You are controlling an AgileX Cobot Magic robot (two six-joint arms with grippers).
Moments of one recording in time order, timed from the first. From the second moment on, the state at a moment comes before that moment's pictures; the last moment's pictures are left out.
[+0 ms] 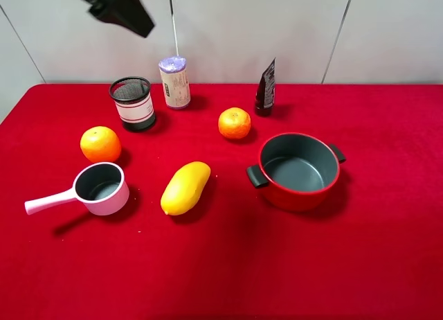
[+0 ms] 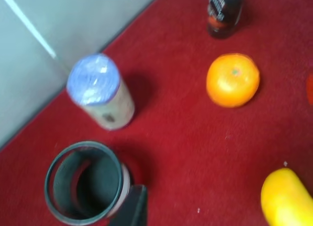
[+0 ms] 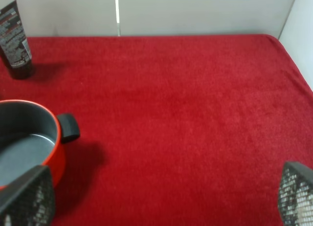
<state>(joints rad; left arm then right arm) -0.40 1.53 -1.46 -0.25 0.81 0.57 -0.09 -0.01 -0.50 0.00 1.02 -0.06</state>
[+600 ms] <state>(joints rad) -0.52 1.78 -1.69 -0.25 0.79 0.57 -0.09 -0.01 -0.50 0.00 1.02 -0.06</state>
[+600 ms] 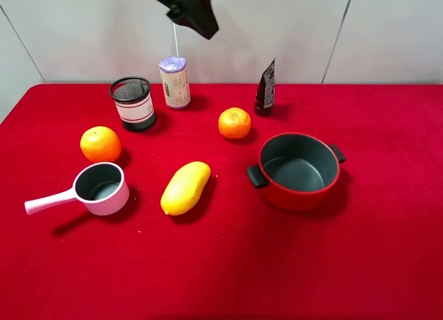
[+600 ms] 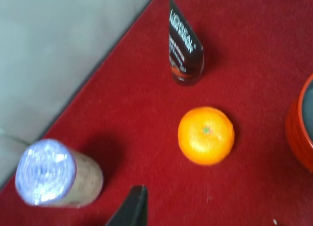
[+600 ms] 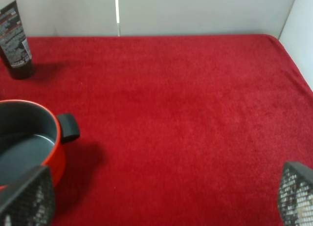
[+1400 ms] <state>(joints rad) -0.60 2.02 -1.77 -0.25 0.52 0.57 -0.09 -0.01 -0.50 0.00 1.02 -0.06</state>
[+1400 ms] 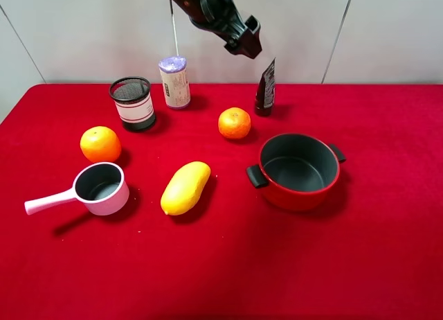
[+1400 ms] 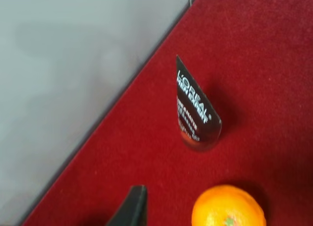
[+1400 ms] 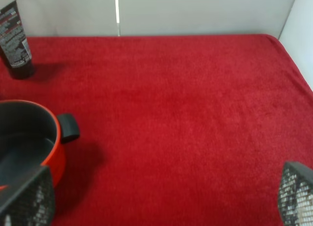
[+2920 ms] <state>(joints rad) -0.65 2.39 -1.89 -0.25 0.11 0.57 -0.09 -0.01 -0.50 0.00 1.02 -0.05</state>
